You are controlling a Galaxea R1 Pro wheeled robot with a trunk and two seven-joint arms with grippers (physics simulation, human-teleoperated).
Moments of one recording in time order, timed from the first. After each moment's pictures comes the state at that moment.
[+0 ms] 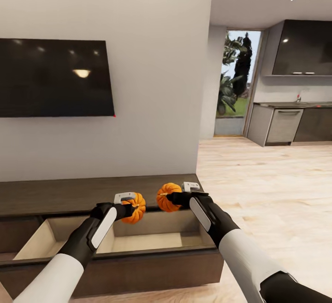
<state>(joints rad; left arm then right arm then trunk) -0.64 0.03 -0.24 -0.96 0.49 0.72 0.27 -0.81 0.14 0.32 -0.68 -0.46 0.52 -0.09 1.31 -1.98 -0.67</state>
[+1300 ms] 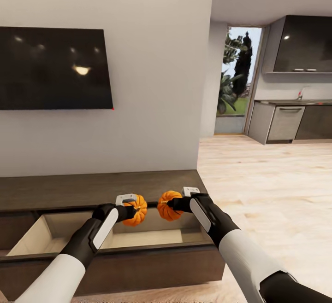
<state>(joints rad) -0.64 0.02 -0.24 -0.94 0.50 0.73 0.27 -0.82 0.14 0.32 -0.66 -0.46 0.63 -0.11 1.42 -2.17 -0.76</state>
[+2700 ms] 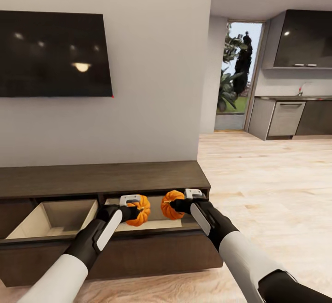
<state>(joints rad) -0.64 0.01 -0.29 -0.94 0.49 0.71 0.27 -0.82 0.14 0.32 -0.58 -0.45 0.50 -0.12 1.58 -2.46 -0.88</state>
